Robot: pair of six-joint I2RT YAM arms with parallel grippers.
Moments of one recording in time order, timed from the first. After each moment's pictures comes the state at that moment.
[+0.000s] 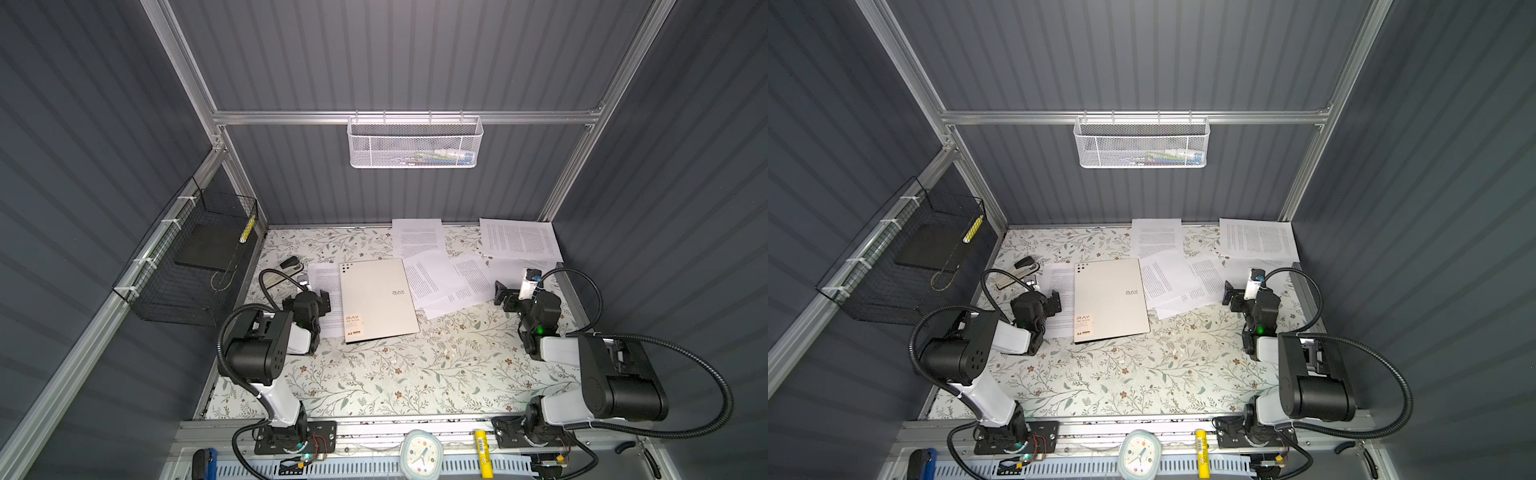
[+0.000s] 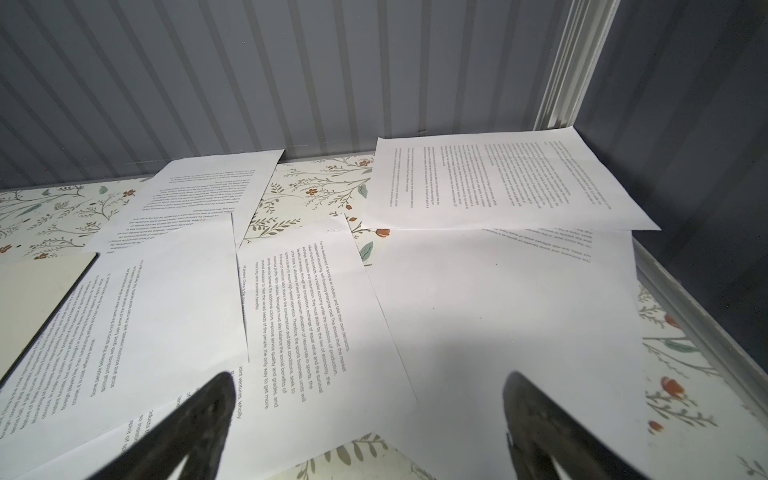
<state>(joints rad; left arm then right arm) -0.11 1.74 0.44 0.86 -0.36 -0.03 -0.09 1.46 0.33 0.87 -0.13 0.04</state>
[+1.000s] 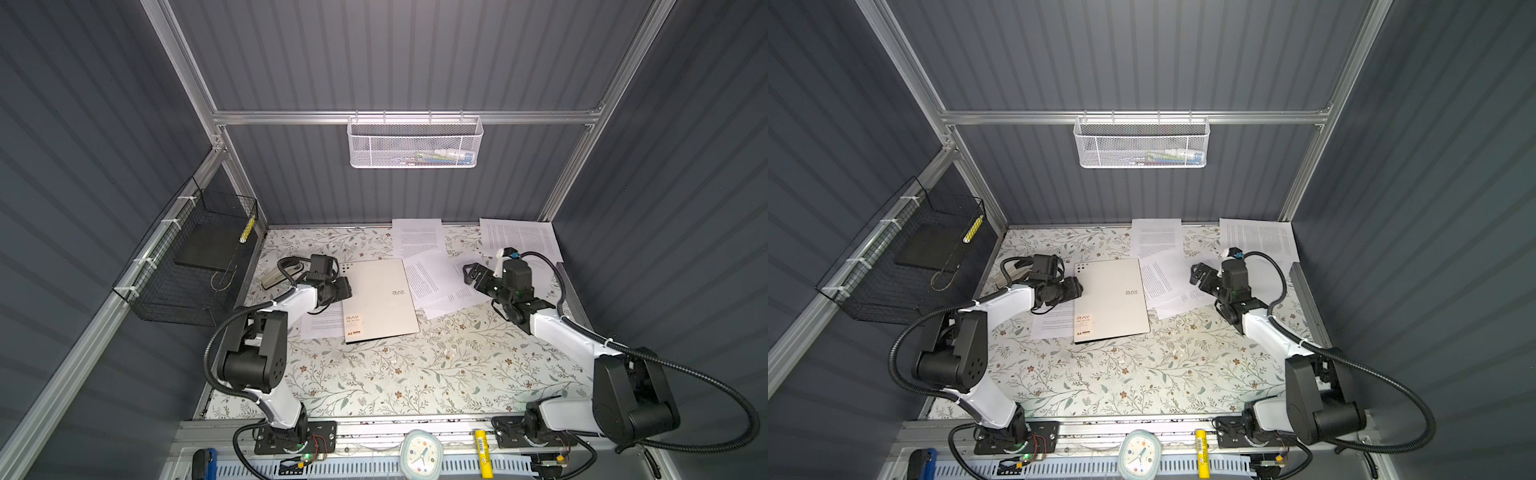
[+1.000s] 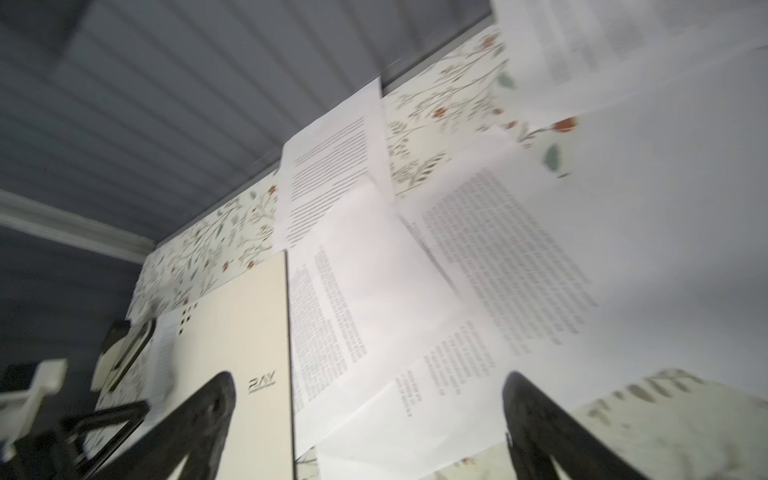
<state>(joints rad) -0.19 1.74 1.02 -0.28 0.14 -0.42 0.26 1.38 0.75 0.12 -0.11 0.61</state>
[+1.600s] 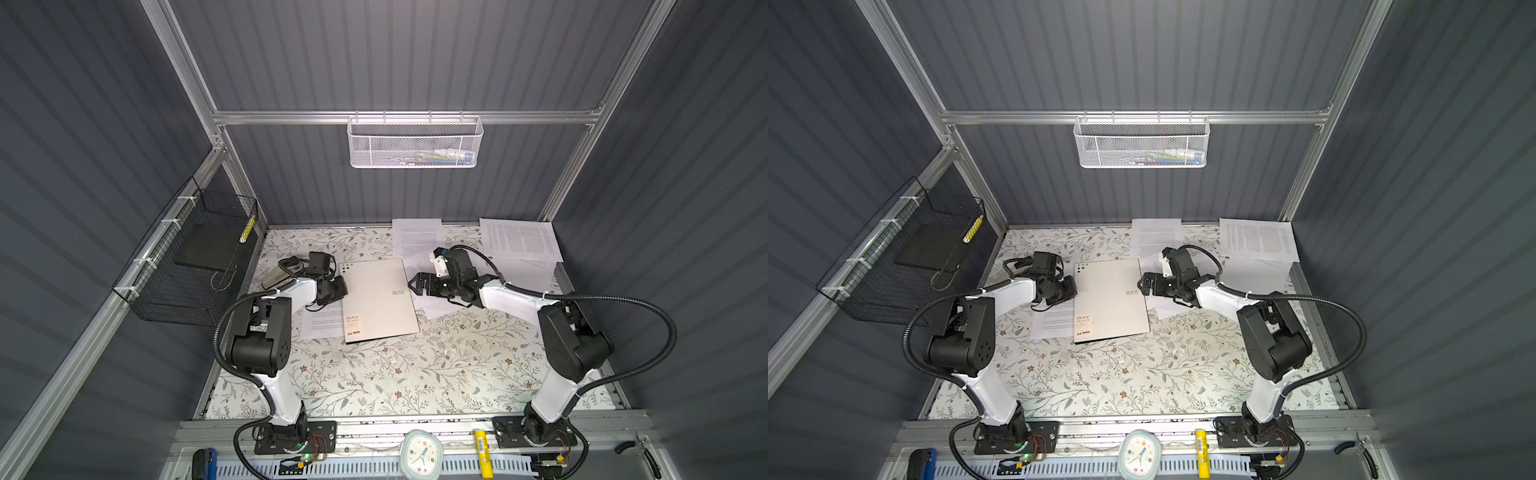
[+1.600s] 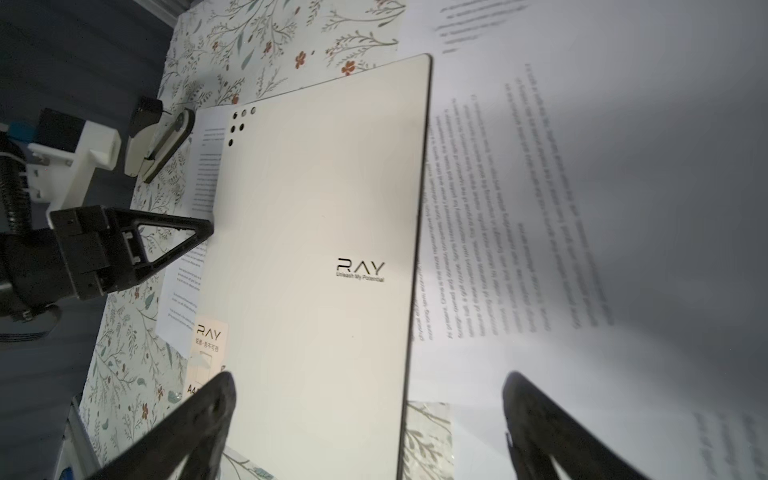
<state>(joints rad) -0.15 1.81 1.08 -0.31 0.19 -0.43 0.51 1.81 1.14 -0.10 -0.32 0.49</state>
